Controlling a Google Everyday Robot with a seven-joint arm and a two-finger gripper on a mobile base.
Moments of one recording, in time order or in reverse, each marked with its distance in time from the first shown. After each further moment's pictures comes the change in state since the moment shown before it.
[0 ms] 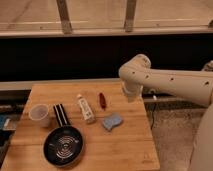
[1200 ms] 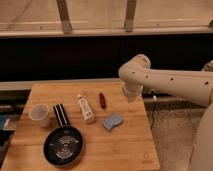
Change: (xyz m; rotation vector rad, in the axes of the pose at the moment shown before) arm 0.000 0.000 0.000 0.000 0.000 -0.001
